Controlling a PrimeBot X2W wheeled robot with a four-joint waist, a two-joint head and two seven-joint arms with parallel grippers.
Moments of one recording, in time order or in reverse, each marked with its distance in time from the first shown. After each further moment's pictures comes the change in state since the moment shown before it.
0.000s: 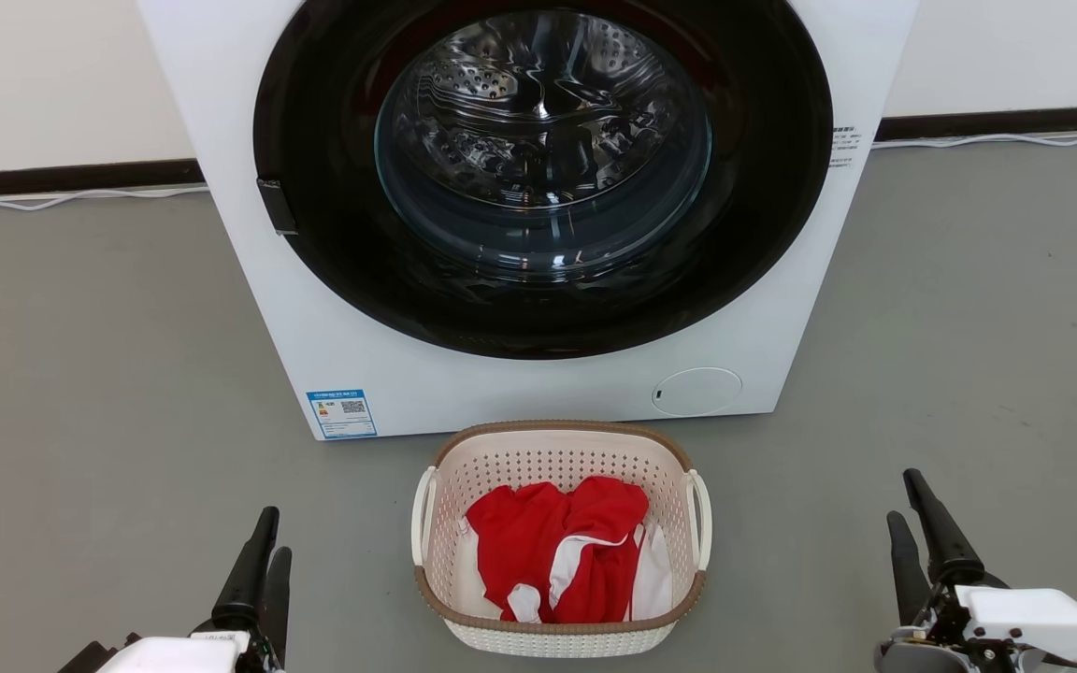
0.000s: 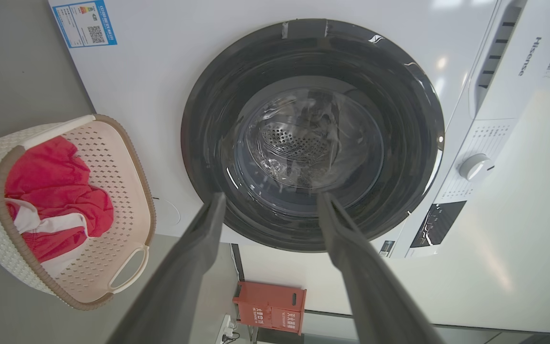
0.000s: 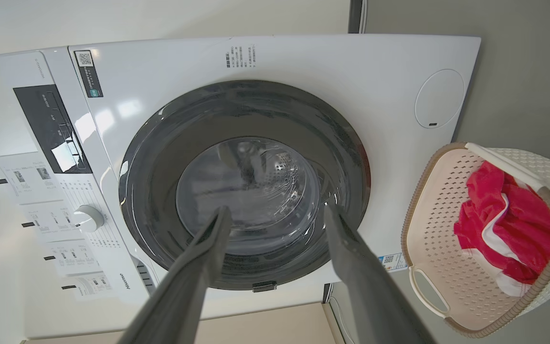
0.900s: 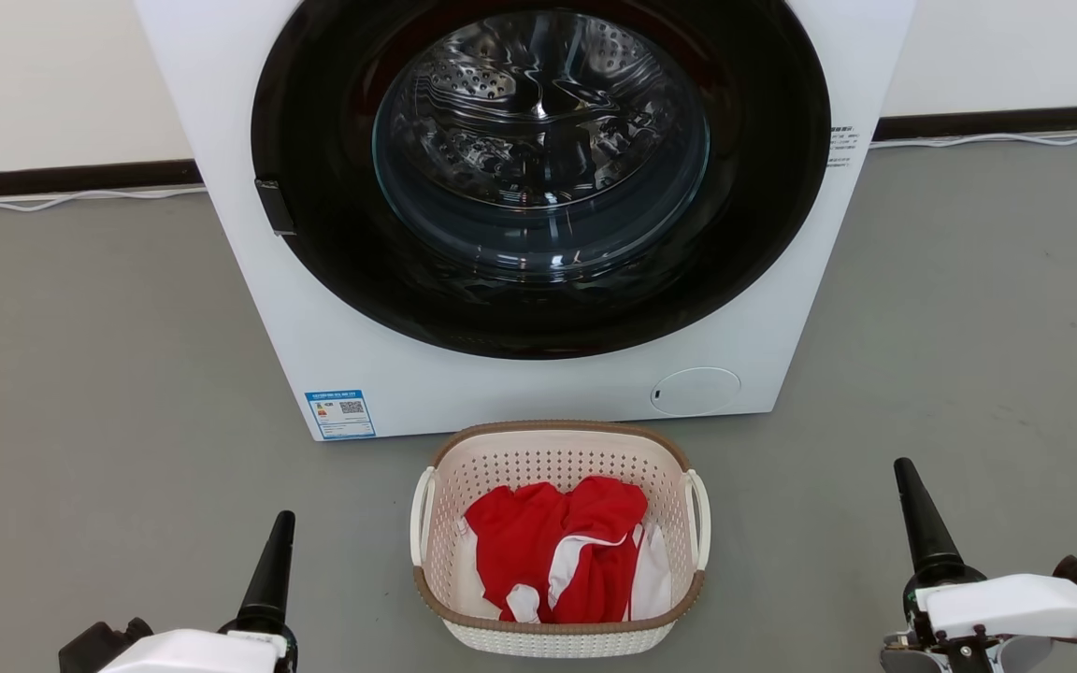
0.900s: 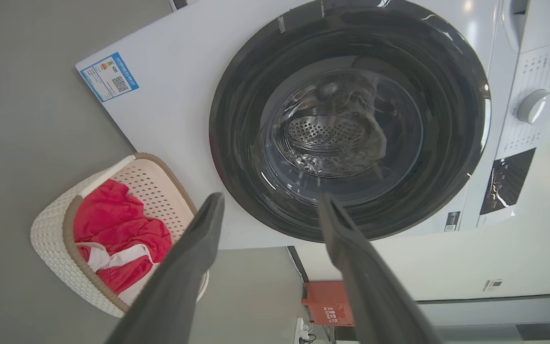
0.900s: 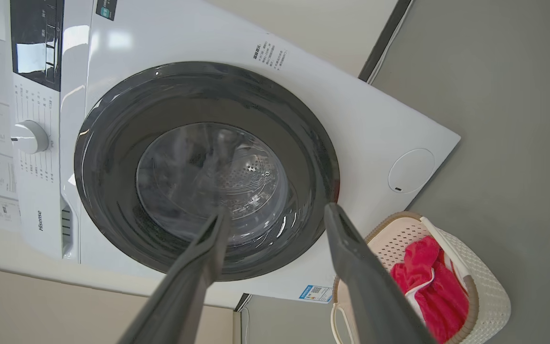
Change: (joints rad) left arm 0.000 0.001 -0.026 0.003 0.270 0.013 -0.077; right arm 0.002 -0.009 0.022 -0.028 -0.416 0.000 -0.081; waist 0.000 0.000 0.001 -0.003
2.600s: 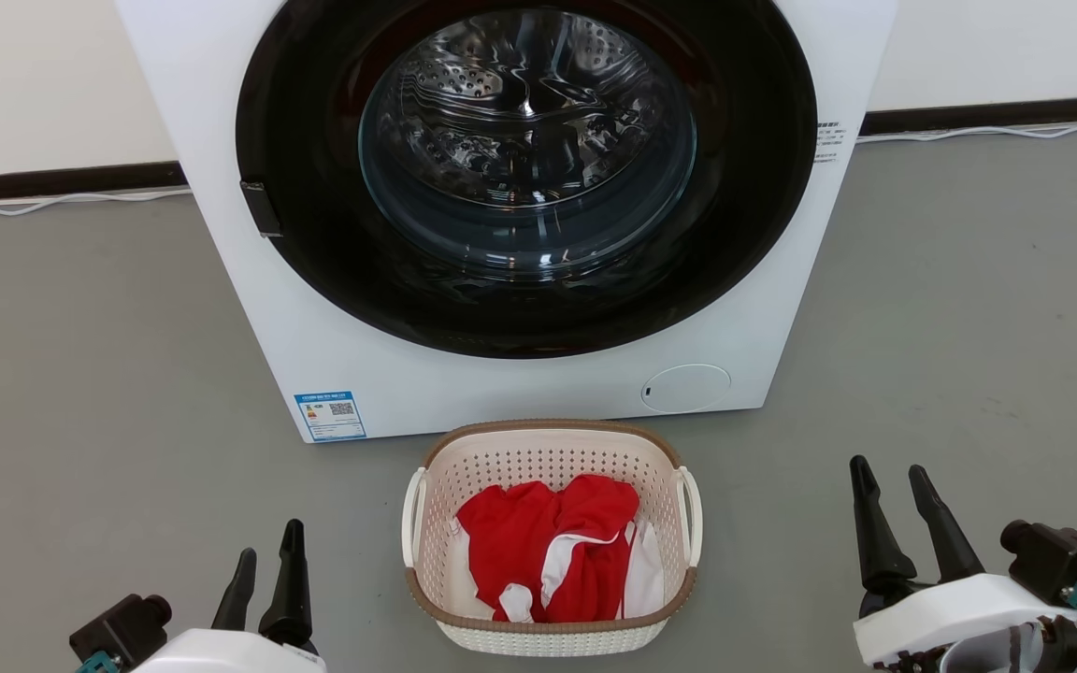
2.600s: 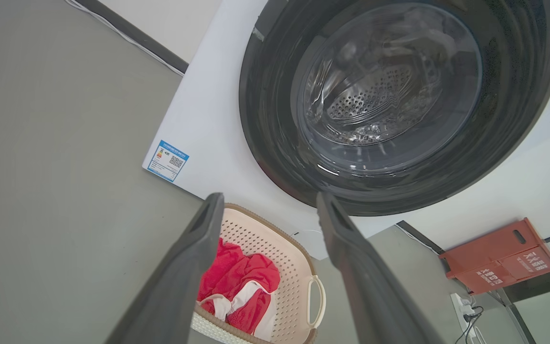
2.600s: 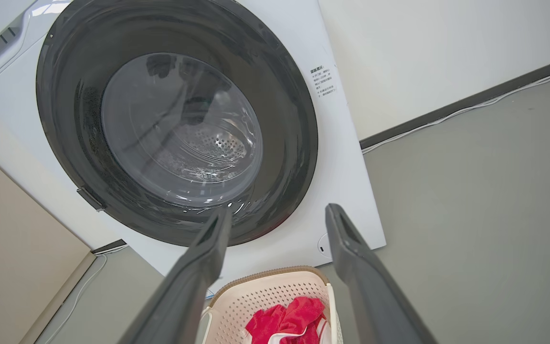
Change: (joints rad) left arm 0.000 0.003 -0.010 0.024 0.601 0.029 -0.147; right arm -0.001 -0.021 0.055 -0.003 -0.717 0.001 -0.141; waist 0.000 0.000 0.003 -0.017
